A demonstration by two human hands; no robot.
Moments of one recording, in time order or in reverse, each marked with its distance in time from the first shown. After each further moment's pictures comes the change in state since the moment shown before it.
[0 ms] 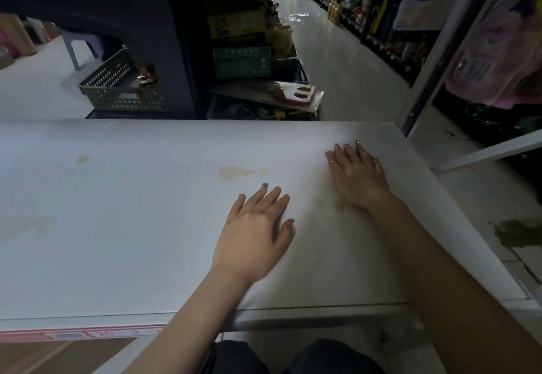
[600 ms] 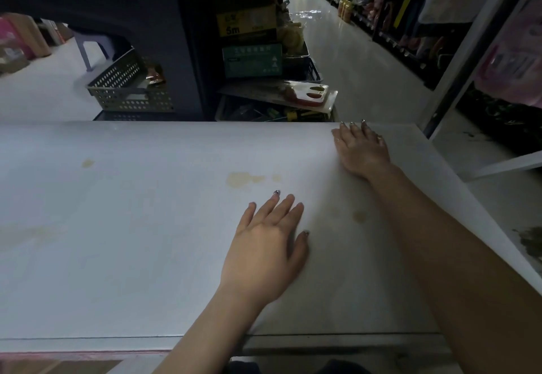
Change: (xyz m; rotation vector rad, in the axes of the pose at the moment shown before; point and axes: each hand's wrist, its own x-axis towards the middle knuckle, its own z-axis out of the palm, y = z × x) left_hand 0.001 -0.003 0.004 0.026 0.020 0.024; right_hand 0.074 -0.009 -0.007 0.057 0.035 0.055
